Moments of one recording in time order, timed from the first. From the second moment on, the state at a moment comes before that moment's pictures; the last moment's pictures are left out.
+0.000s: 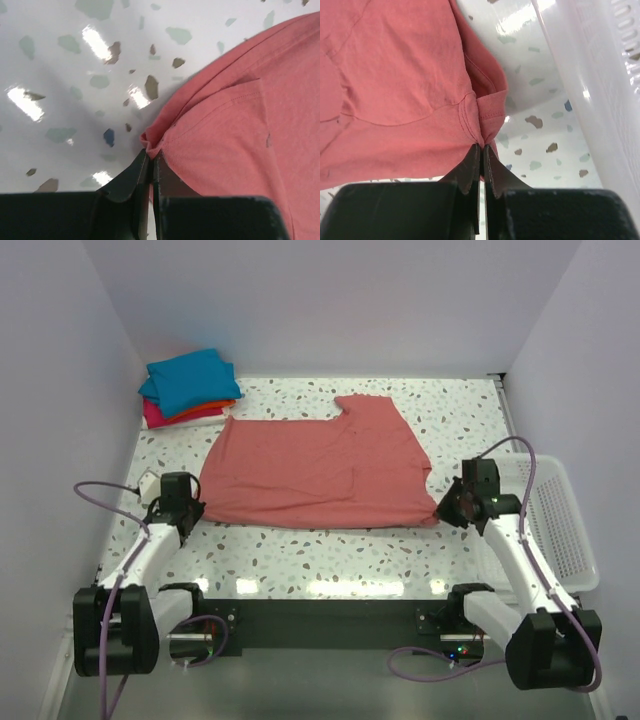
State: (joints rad) left arm 0.05 1.09 0.46 -0.24 -0.33 -0.90; right arm 0.04 1.02 0.70 -0.68 0.02 0.63
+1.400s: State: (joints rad) left arm -0.07 1.97 1.40 -0.12 -0.35 -0.38; right arm 0.10 2.06 1.75 -0.42 -0.09 0.40
